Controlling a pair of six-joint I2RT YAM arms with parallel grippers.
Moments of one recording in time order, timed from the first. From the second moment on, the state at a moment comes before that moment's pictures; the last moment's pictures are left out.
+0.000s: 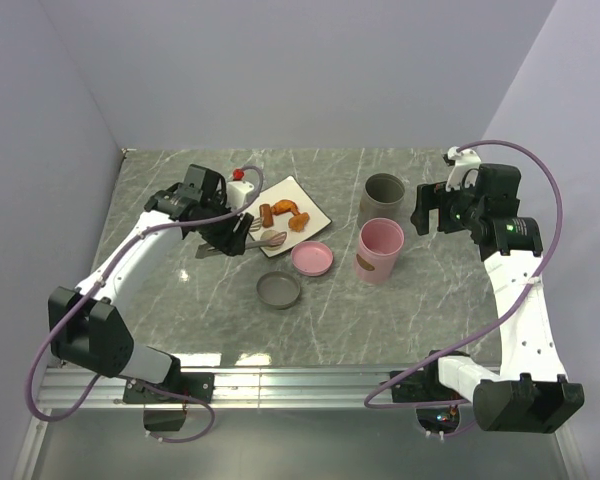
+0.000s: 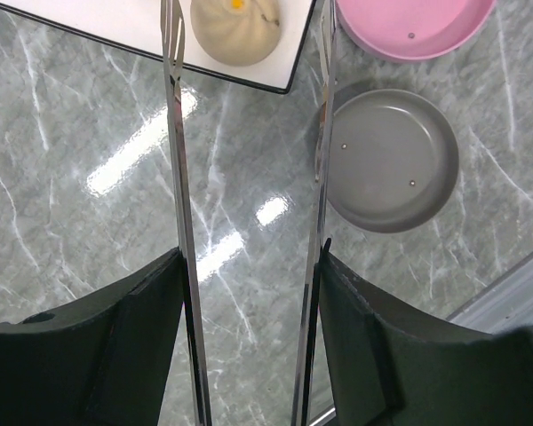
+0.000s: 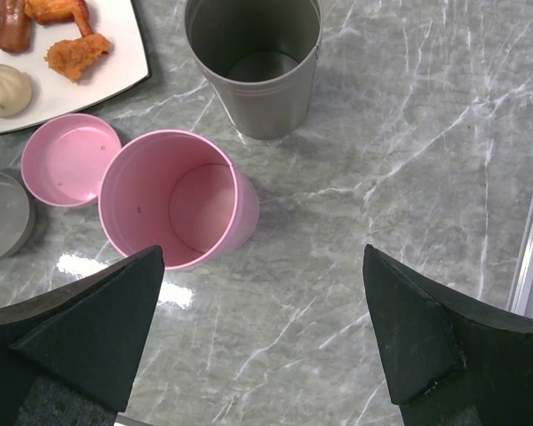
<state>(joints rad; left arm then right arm) -0.33 1.42 1.26 -0.85 0.29 0.25 -0.06 1.10 1.27 -0.82 -0.28 -0.16</state>
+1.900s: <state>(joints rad) -0.37 1.44 1.43 -0.90 0.26 0.21 -0.07 1.14 1.28 -0.84 -0.30 -0.14</state>
